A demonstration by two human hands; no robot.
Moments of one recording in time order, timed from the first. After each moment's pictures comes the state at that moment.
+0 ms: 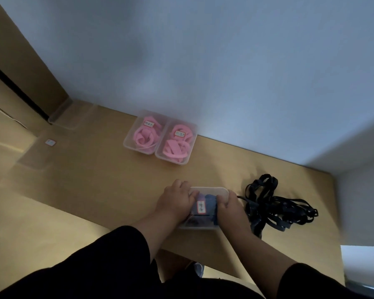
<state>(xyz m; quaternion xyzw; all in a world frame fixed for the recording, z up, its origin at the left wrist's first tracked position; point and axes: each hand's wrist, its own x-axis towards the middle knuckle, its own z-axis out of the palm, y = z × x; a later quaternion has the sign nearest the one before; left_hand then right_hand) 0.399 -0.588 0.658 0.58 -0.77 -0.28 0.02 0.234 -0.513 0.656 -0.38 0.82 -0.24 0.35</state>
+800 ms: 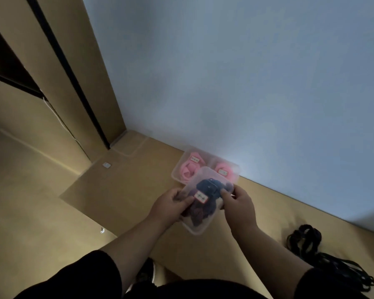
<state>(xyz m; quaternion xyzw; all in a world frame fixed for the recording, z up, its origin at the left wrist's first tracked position) 0.536 -0.647 0.726 0.61 -0.50 -0.53 0.30 0.338 -0.620 0.741 -0.41 0.69 -0.44 0.40</state>
